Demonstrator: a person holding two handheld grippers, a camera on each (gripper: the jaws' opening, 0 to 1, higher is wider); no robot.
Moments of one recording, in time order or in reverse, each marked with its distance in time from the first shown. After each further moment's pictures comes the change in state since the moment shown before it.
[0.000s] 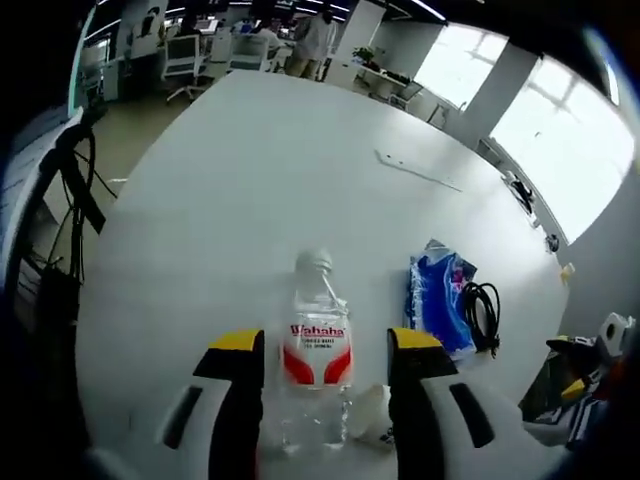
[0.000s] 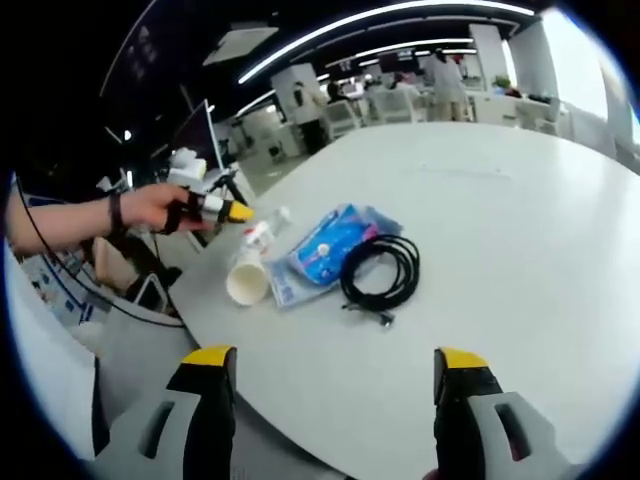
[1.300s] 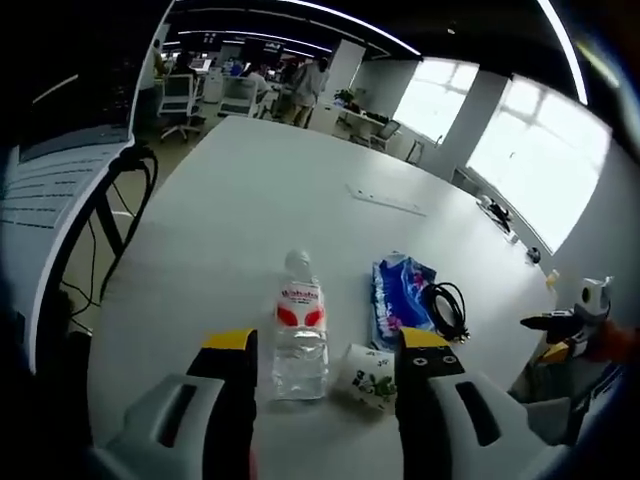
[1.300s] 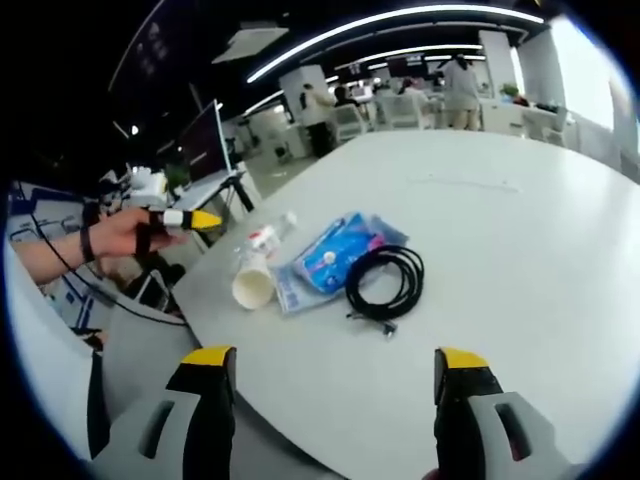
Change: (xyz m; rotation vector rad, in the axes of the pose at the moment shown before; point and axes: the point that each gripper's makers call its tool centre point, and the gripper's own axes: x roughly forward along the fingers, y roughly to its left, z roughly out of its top) left arm -0.068 0.000 -0.020 0.024 -0.224 -0.063; right arm -0.006 0.004 0.010 -0.037 -0.012 0.009
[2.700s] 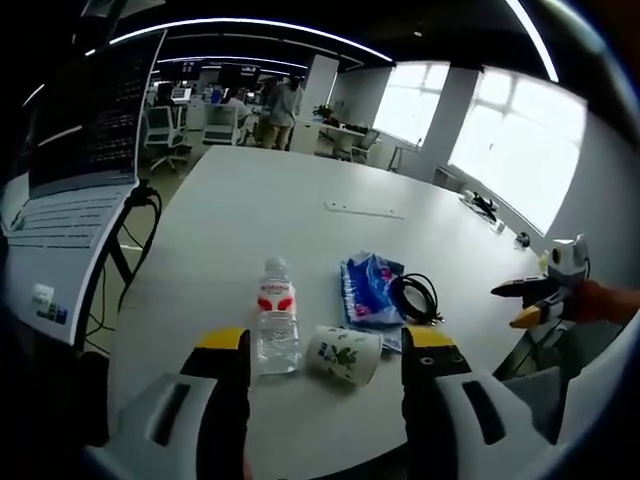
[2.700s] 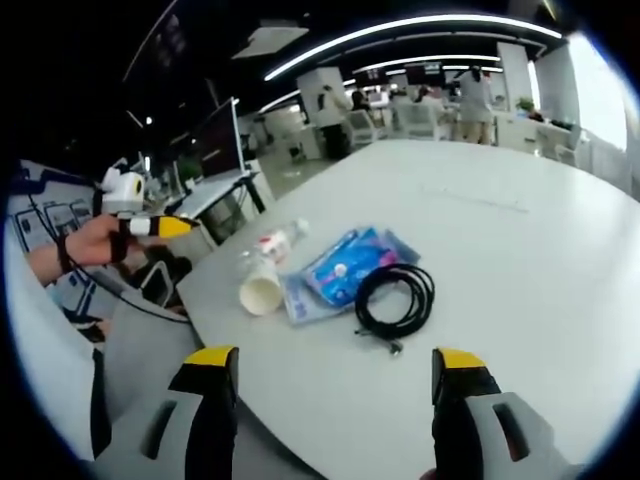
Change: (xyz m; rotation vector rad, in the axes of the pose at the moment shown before) left arm -0.065 -0.041 -0.008 0.114 -0.076 -0.029; right arm 0.004 0.009 0.018 -0.074 -0.011 0.032
